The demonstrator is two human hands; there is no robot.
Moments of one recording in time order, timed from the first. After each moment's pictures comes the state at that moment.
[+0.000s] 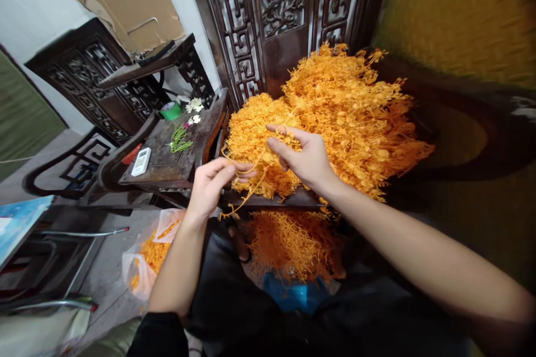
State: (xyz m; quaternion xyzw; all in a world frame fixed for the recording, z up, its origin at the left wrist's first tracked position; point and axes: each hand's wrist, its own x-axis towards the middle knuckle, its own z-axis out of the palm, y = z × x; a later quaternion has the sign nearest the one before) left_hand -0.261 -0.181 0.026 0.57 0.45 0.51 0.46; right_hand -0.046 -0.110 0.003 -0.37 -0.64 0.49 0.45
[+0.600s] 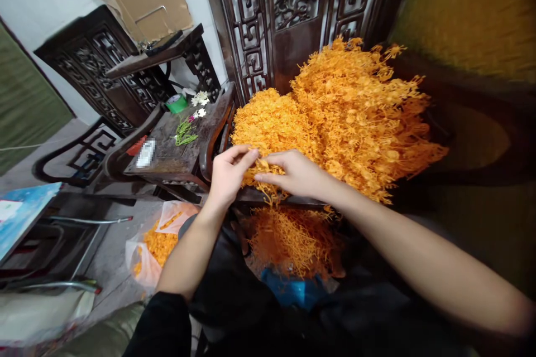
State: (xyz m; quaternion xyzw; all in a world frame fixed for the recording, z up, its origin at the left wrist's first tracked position) left_hand -0.233 -0.157 0.003 0.53 0.52 0.57 0.37; right_hand -0.054 -0.119 0.000 -0.29 -0.82 0.39 0.30
